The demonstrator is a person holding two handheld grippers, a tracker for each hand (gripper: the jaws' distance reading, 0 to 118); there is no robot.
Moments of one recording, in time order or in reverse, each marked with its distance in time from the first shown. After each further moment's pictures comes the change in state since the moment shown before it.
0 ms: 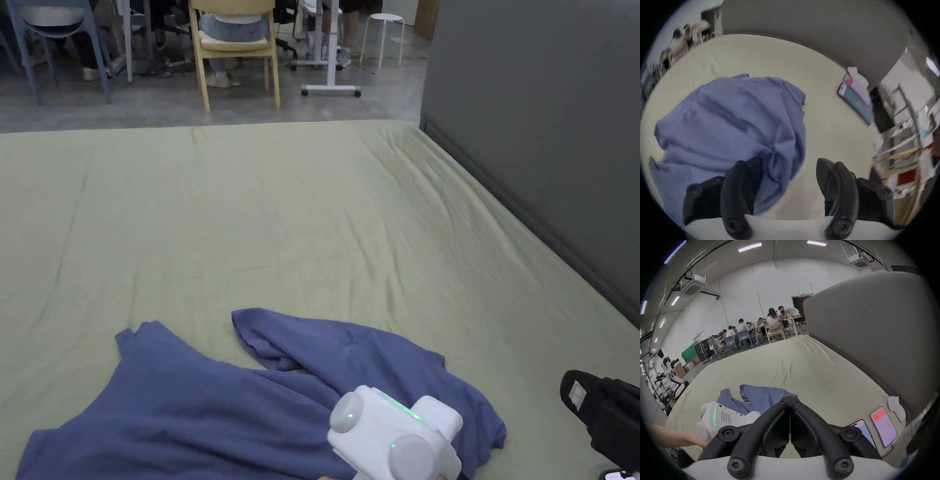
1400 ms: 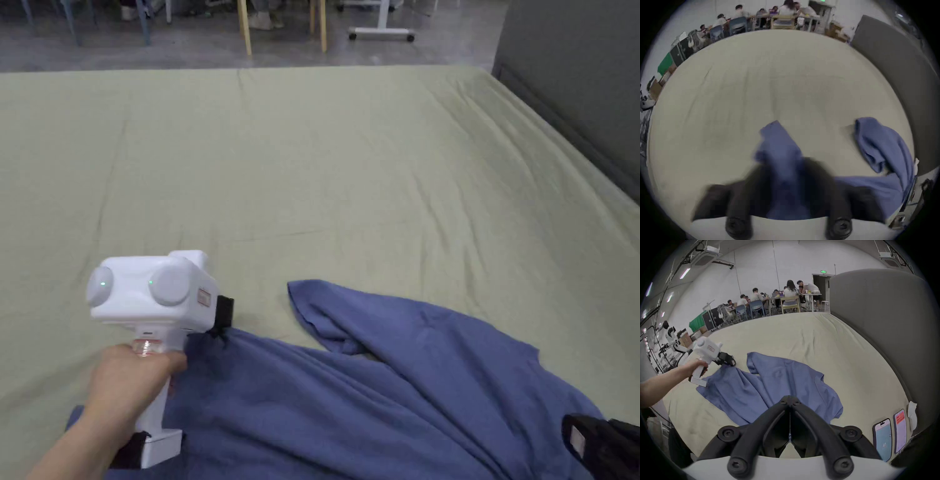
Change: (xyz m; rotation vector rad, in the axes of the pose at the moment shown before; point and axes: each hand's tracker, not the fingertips) left arm -0.336 -0.051 0.115 0.162 0.516 0.578; right arm -0.051 -0.046 -0.099 -0.266 0.054 0.171
